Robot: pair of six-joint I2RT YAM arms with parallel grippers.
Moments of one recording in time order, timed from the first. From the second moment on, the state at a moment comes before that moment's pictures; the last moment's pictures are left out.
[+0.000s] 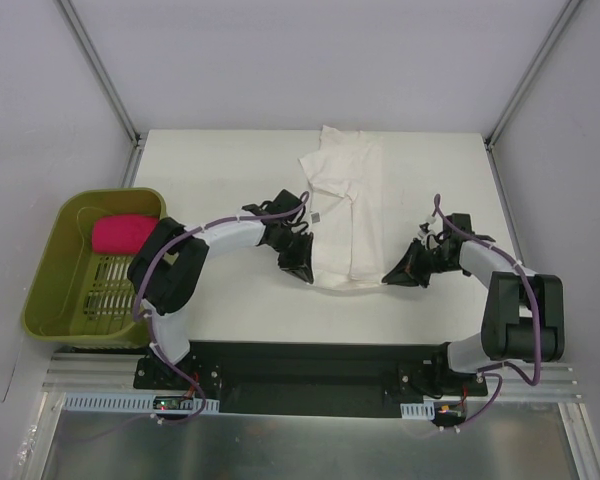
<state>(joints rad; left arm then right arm) -0.65 1.84 1.18 -0.52 0.57 -0.49 -0.04 1.45 0.72 -0.62 -0.76 0.42</state>
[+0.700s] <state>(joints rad) -0.53 1.74 1.20 -0.59 0.51 -0.31 -0.04 1.51 0.97 -0.52 -0.72 0.33</state>
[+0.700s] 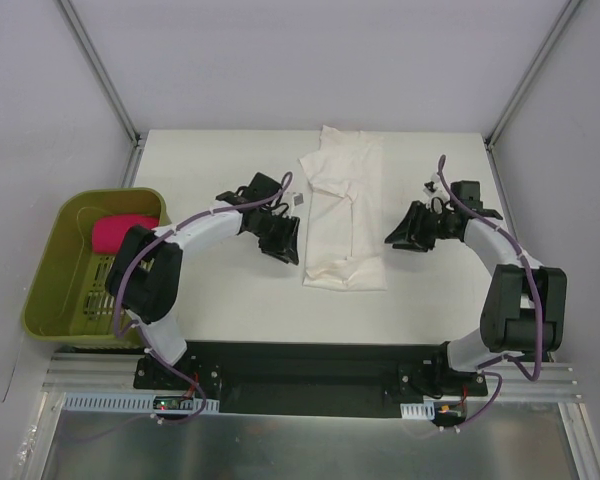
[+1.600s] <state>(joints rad) -0.70 2.07 1.50 -0.58 0.63 -0.05 -0.02 1.47 0.97 -0.66 -0.68 0.01</state>
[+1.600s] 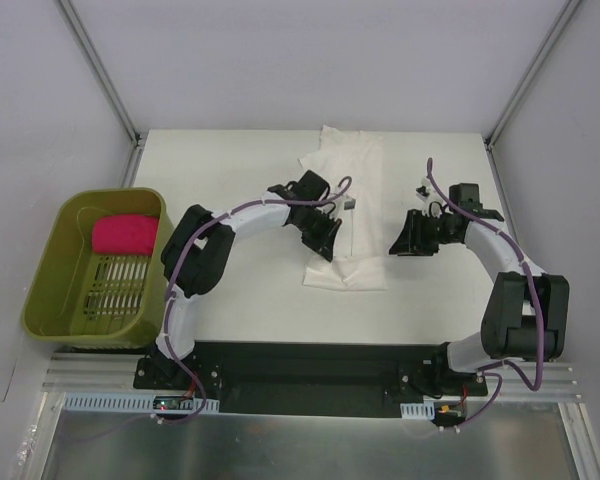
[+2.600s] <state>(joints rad) -0.85 1.59 0.80 -0.03 0.36 0.79 0.06 1.27 0.95 -0.62 -0.45 -0.50</state>
